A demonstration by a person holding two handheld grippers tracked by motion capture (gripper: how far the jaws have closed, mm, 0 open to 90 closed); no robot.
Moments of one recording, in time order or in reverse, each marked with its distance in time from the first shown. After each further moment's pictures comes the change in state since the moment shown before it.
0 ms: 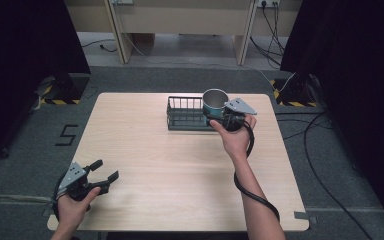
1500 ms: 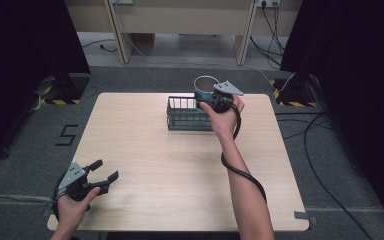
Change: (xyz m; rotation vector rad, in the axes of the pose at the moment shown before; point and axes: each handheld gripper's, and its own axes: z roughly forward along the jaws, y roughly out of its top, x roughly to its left) left arm 0.000 0.000 0.000 -0.003 -0.003 0.001; right arm -0.005 0.019 0.065 0.030 -0.028 0.050
